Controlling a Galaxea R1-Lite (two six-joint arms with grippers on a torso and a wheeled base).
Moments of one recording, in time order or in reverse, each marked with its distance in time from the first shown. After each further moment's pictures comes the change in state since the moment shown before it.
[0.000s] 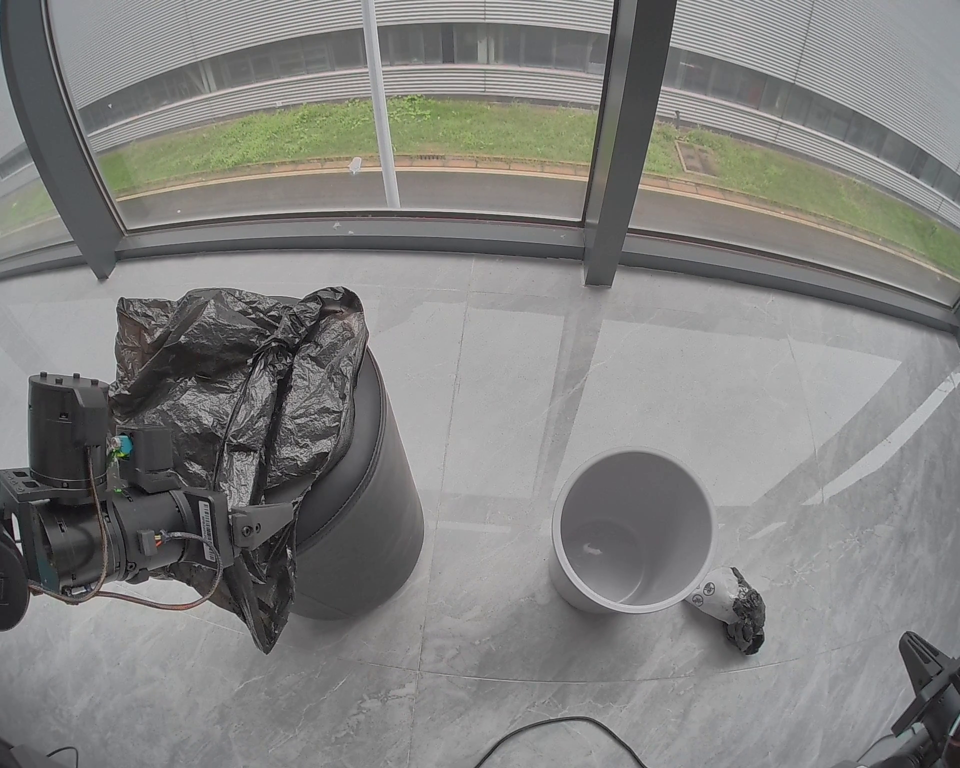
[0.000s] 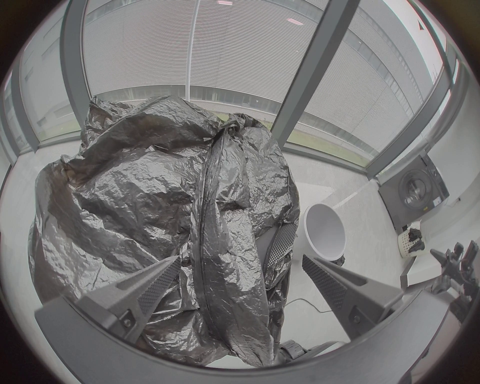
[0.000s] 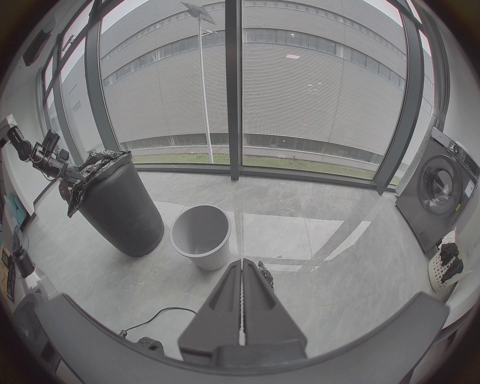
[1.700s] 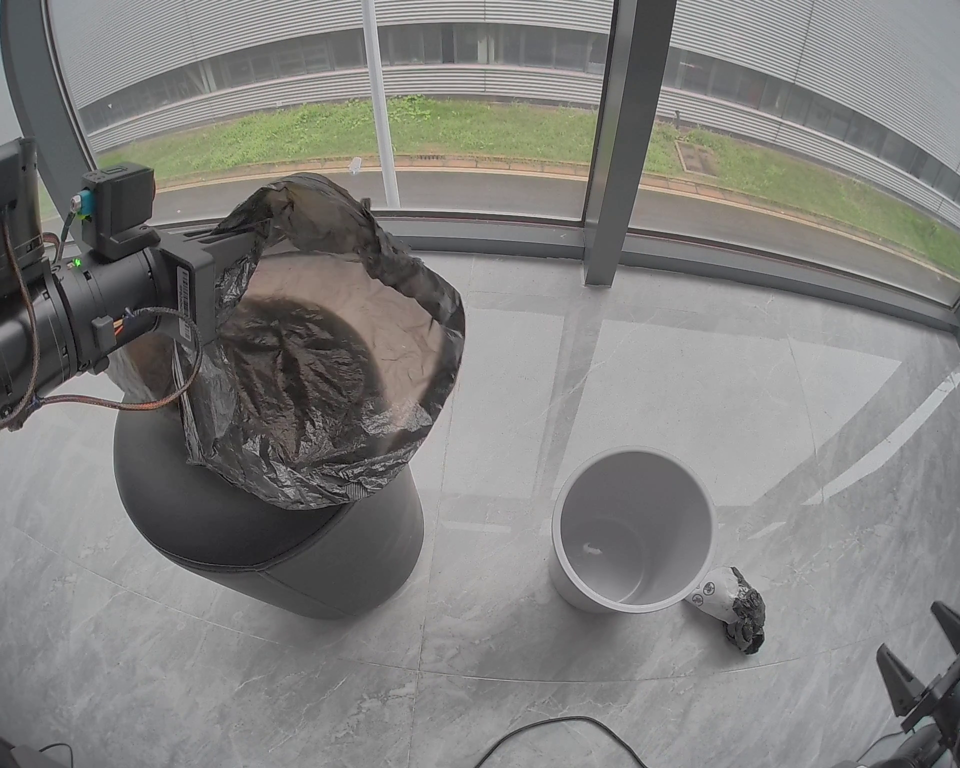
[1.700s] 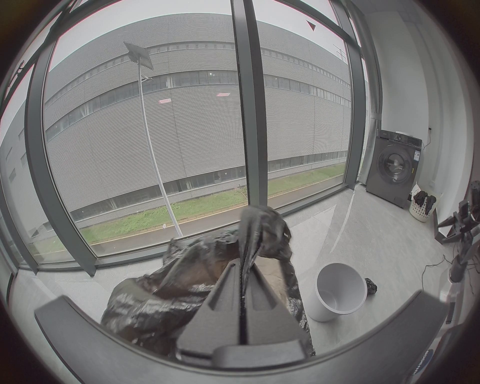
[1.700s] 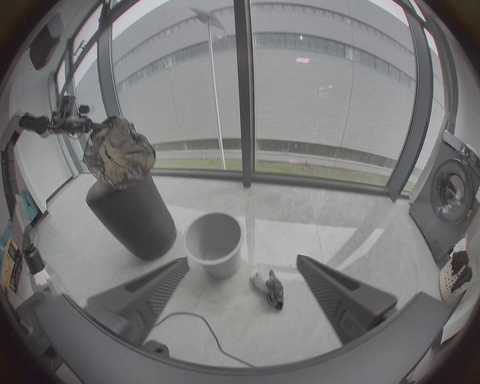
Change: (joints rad) left arm -0.098 -0.008 -0.436 -0.075 0.009 0.437; right arm 0.070 -0.012 -0.030 -0.019 0.021 -0.002
